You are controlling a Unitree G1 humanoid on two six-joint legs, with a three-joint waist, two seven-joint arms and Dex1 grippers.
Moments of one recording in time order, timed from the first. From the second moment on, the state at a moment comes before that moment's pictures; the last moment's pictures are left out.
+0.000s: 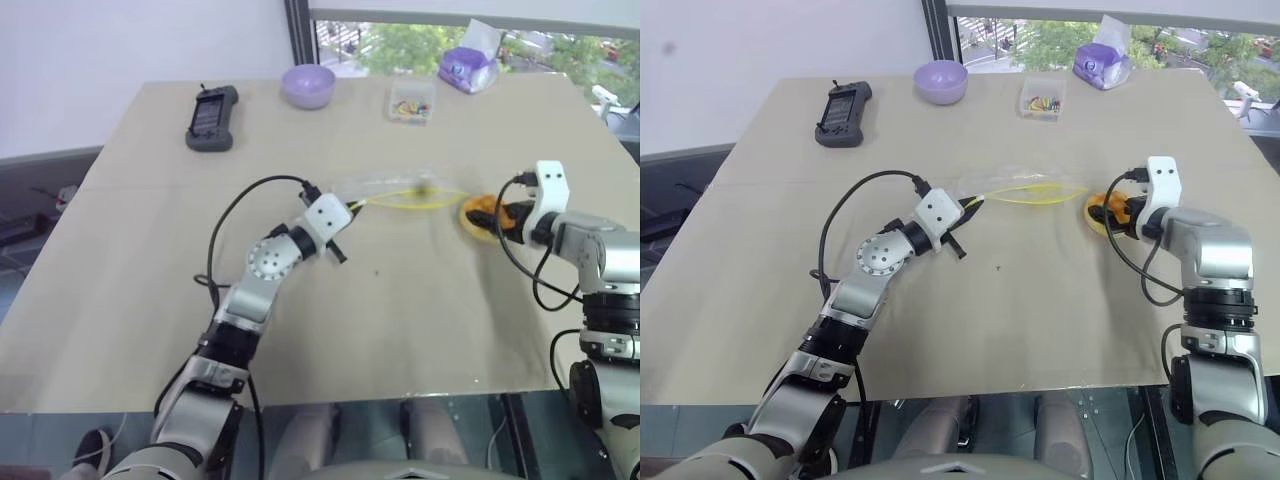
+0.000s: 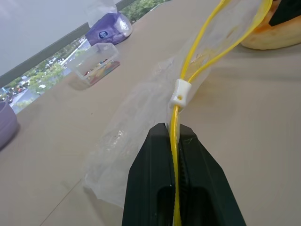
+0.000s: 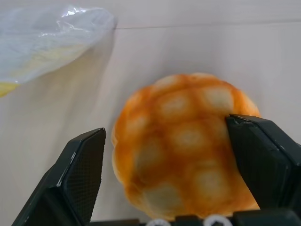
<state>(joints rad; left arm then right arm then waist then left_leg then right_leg) -0.54 0.31 -0.20 0.22 0.09 -0.07 -0.54 -0.65 -0.54 -0.15 0.17 0.19 0.97 0.56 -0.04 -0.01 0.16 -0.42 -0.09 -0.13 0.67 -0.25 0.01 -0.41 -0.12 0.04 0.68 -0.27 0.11</state>
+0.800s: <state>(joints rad) -0.54 0.32 -0.20 0.22 0.10 -0.07 -0.54 -0.67 -0.57 -0.06 0.35 0.12 0.77 0.50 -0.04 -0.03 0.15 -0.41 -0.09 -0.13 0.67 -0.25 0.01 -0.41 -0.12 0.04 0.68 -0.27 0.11</state>
